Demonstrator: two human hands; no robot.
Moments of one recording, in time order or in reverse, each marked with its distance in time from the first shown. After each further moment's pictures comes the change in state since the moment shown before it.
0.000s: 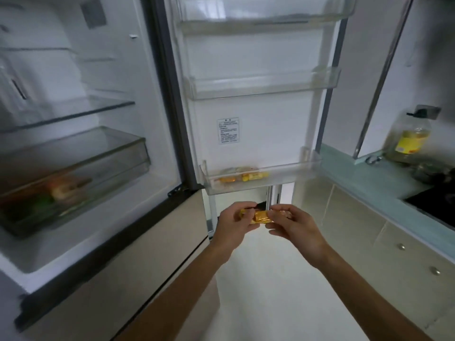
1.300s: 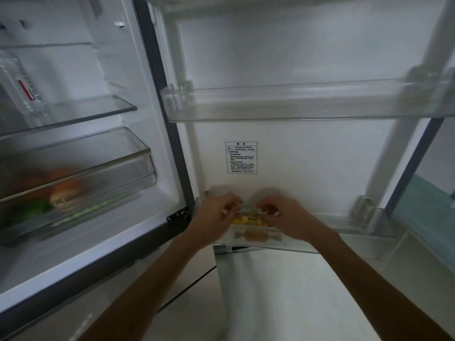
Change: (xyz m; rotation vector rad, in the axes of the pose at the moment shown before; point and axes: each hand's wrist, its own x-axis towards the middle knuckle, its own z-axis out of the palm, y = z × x) left_hand 0.196 0.015 -0.051 0.931 0.166 0.304; right_hand 0.277 -0.043 0.008 -0.965 -0.526 -0.419
